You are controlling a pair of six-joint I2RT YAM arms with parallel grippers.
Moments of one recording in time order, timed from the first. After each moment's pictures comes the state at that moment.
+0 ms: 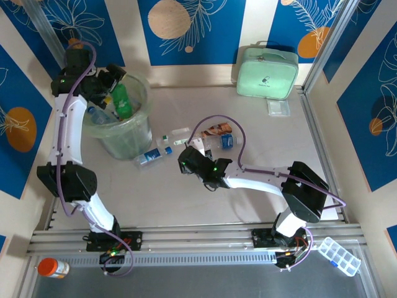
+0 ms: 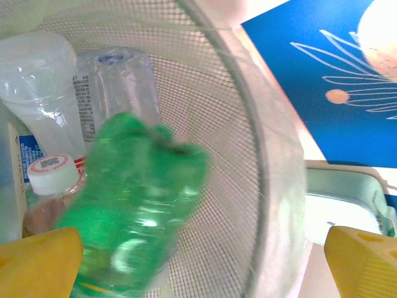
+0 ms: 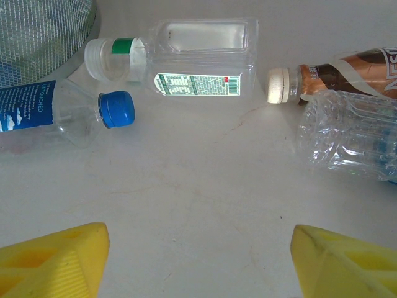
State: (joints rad) left arm 0.04 1.74 2.05 -1.06 0.27 -0.86; right arm 1.05 1.60 1.03 -0.26 0.53 0.53
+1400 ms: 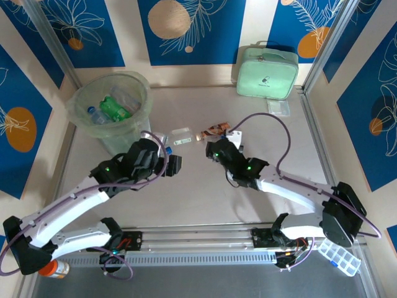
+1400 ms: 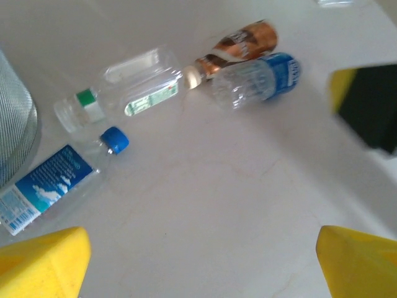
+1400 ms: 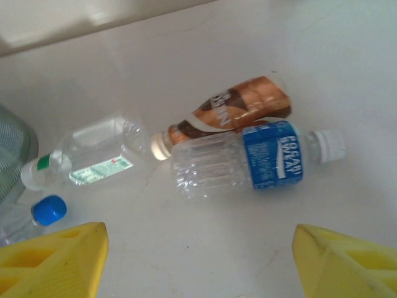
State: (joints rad) left arm -0.84 1.00 0.94 -0.64 -0.24 -0.49; right arm 0.84 1.24 0.82 -0.26 0.58 0.73
